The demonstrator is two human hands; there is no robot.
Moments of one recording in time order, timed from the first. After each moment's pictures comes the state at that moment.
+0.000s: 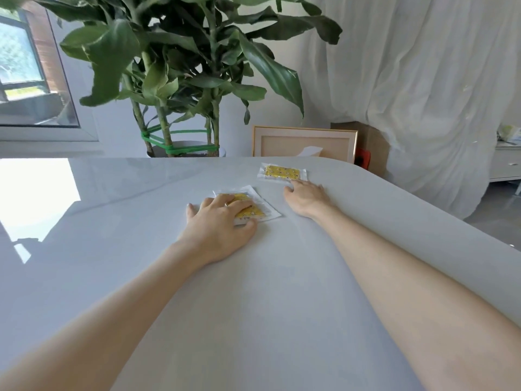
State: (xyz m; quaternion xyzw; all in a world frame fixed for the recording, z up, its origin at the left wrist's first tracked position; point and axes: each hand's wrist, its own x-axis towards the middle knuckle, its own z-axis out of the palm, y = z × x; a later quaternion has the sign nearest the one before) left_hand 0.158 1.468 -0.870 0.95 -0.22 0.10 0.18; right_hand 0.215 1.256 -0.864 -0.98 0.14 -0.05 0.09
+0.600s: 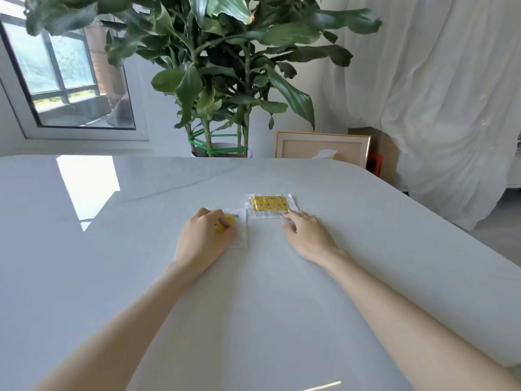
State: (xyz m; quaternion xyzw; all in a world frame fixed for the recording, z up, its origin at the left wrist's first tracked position) left_hand 0.034 1.547 -0.858 0.92 -0.07 0.15 0.35; right_hand 0.040 1.328 -0.868 -0.98 0.00 -0.11 0.19
